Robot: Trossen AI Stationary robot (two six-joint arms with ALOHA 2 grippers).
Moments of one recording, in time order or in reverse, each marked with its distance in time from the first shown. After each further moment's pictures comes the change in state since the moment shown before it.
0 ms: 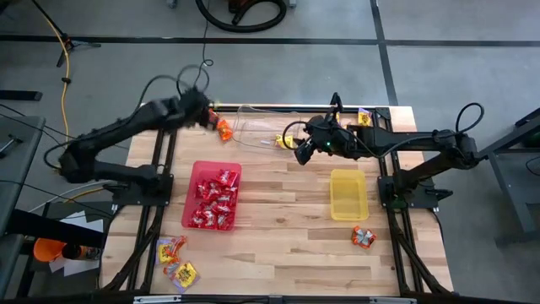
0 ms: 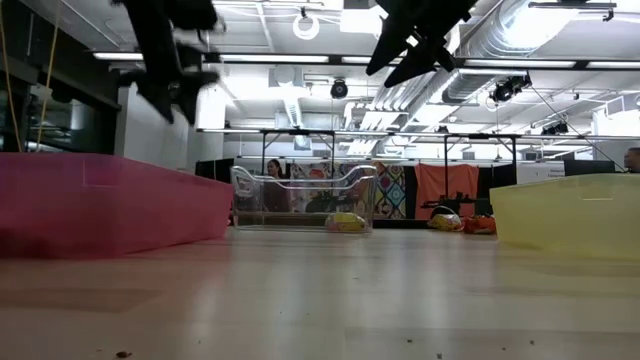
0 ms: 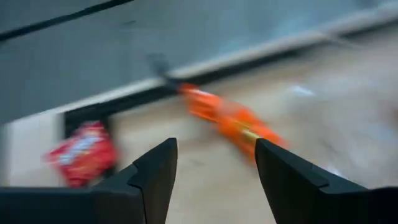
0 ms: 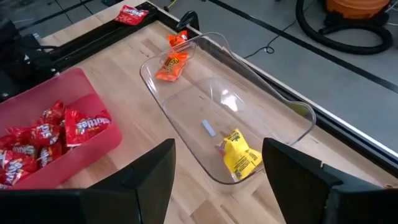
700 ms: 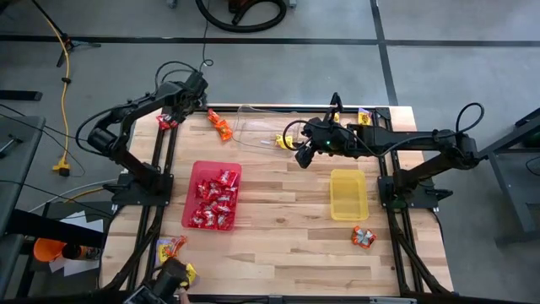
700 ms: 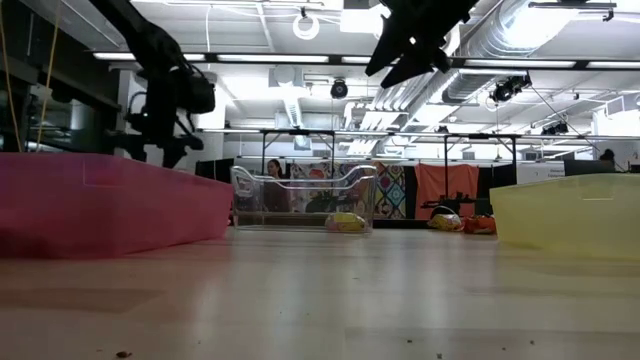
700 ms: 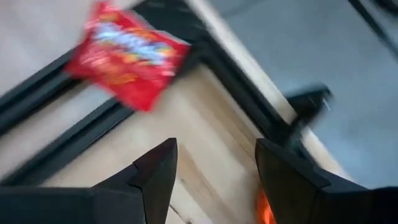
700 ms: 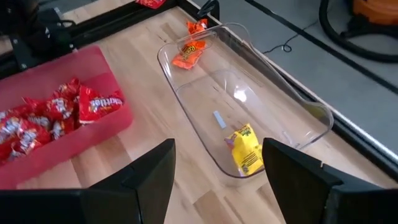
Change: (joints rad) left arm 0.376 0.361 -0.001 0.056 0.034 -0.927; right arm -0.008 0.000 0.000 -0.008 -0.087 -0.092
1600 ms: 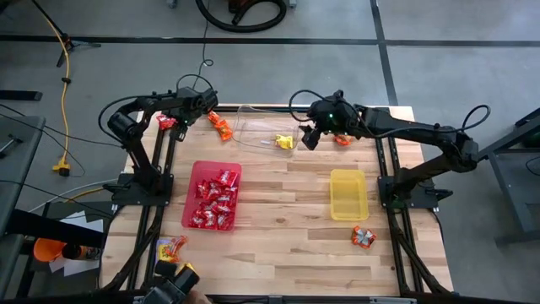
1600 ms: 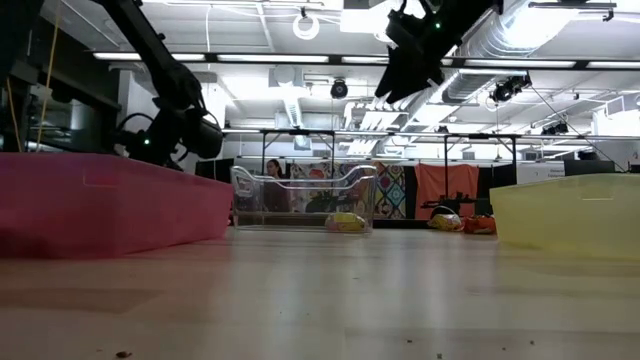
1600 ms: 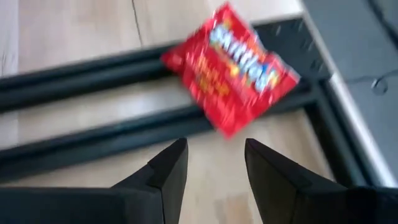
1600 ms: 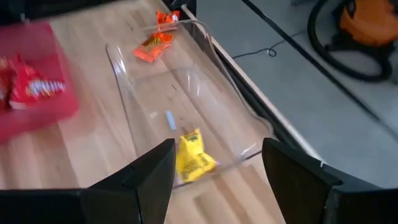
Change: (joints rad) left arm -0.049 0.235 0.000 -0.180 -0.204 -0.559; right arm -0.261 -0.002 0.000 0.002 -0.172 -0.304
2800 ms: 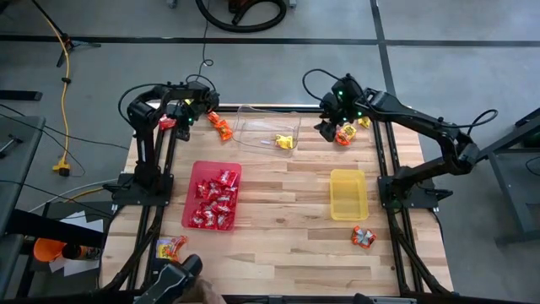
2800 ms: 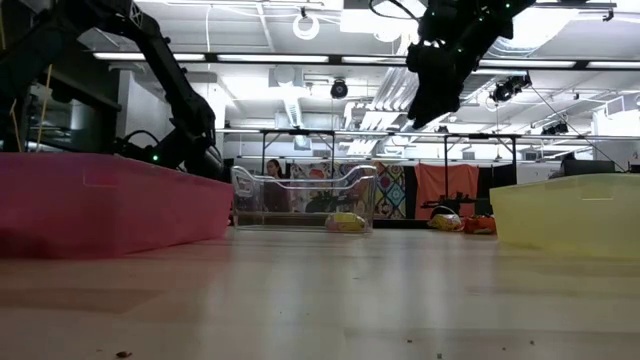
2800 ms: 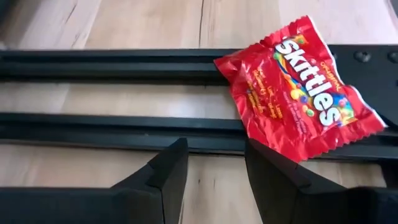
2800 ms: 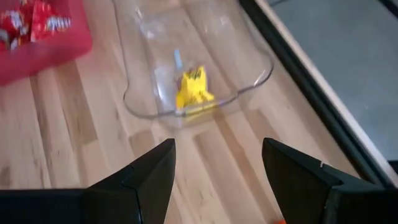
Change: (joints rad) left arm 0.065 0.262 0.186 -0.258 0.066 -0.317; right arm -0.291 0.002 0.000 -0.221 -0.411 -0.183
